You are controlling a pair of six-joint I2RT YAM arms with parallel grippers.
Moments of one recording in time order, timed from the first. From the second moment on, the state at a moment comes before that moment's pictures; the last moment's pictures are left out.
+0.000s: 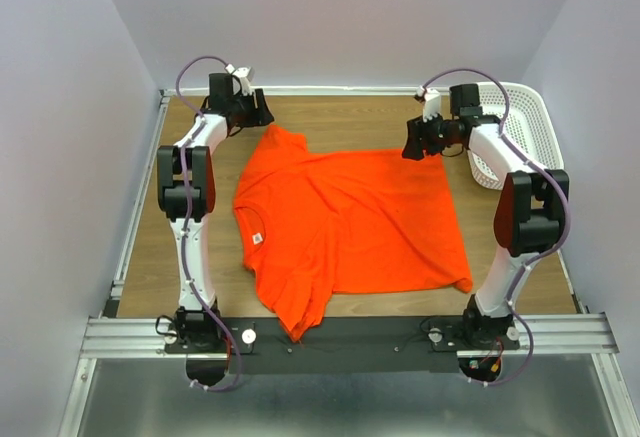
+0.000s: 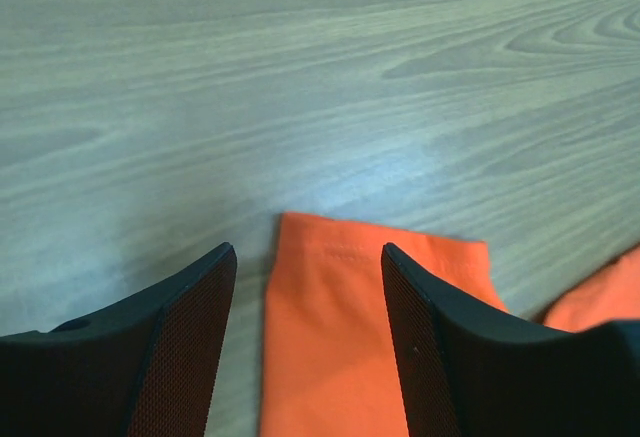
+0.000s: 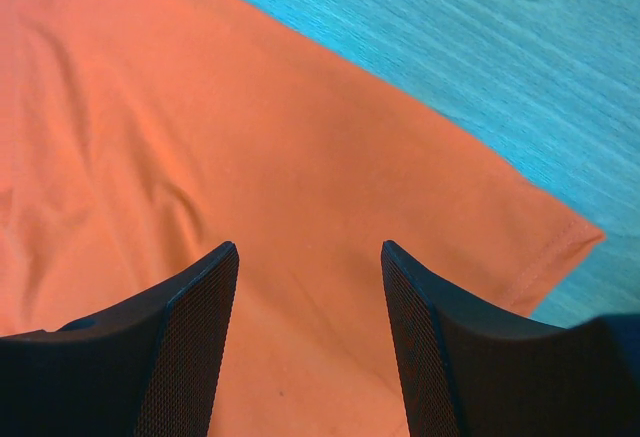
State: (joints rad) left arm -0.02 2.30 1.81 -0.13 0.43 -0.16; right arm 0.07 1.88 1.47 -0.50 -0.52 -0.31
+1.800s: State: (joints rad) left arm -0.03 2.53 2.16 -0.46 0.54 -0.09; right arm 0.04 2.15 1.68 -0.48 0.01 -0.16
